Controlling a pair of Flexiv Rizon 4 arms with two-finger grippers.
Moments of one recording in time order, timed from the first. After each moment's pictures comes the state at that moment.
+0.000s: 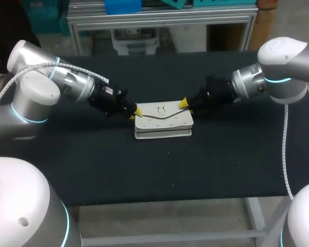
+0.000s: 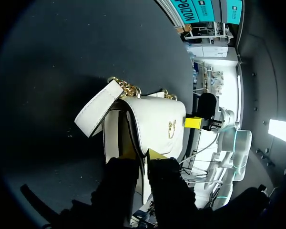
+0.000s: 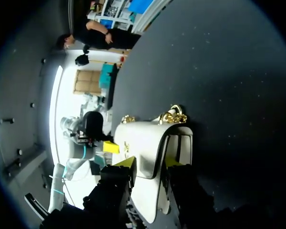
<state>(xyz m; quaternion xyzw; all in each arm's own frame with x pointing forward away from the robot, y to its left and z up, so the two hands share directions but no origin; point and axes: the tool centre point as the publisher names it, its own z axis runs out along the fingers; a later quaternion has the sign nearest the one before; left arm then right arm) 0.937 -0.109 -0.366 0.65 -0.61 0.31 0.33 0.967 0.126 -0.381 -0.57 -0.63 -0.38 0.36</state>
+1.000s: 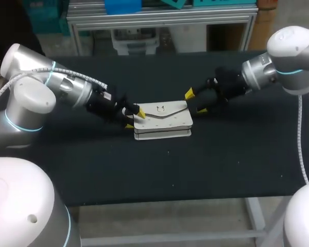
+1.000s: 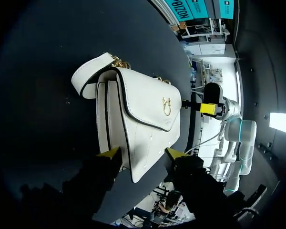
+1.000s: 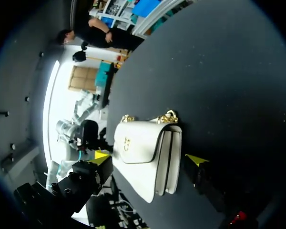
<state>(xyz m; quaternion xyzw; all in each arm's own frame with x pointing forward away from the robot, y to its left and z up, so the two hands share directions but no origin) 0.898 -0.110 -0.352 0.64 -0.62 0.32 0.32 0.966 0.089 -0.356 -0.57 -0.66 -0.36 0.32</state>
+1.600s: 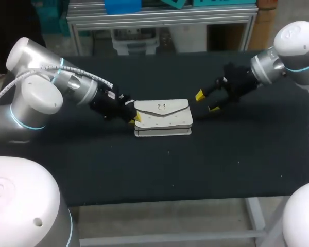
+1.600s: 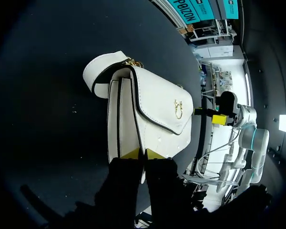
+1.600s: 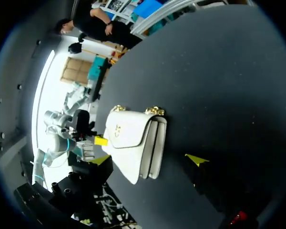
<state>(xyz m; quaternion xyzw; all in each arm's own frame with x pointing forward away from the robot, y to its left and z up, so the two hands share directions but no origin) 0.914 -0.104 -0.364 0.67 -0.63 0.29 0.27 0.961 0.049 -0.353 -0.56 -0.72 -0.33 0.27</state>
